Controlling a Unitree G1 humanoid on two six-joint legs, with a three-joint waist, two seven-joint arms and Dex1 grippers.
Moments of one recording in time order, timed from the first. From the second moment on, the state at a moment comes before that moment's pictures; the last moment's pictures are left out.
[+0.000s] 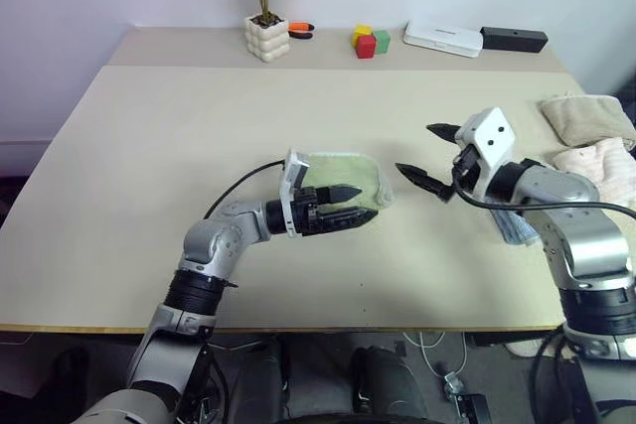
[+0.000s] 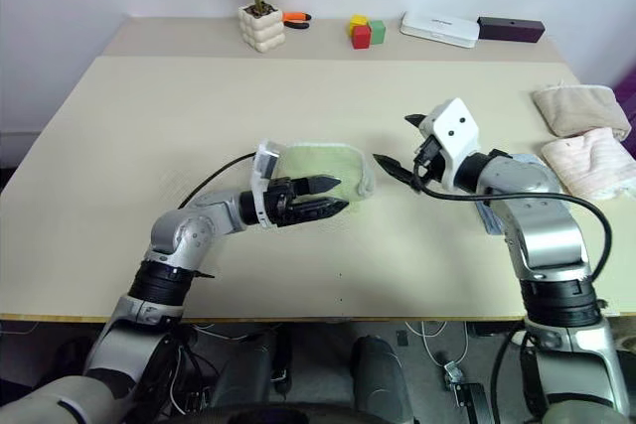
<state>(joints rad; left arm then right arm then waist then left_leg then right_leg) -0.54 0.21 -0.05 0.12 -0.68 0.68 -0.98 -0.45 -0.63 -0.06 -0.17 0.29 0.45 0.72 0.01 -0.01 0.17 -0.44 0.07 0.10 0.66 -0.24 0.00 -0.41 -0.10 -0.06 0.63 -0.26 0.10</state>
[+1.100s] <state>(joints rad) -0.59 0.05 0.04 0.40 -0.38 0.35 -0.56 -0.29 -0.03 0.02 -0.03 0.15 0.38 0.09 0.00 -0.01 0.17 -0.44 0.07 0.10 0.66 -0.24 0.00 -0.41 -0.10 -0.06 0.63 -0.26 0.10</state>
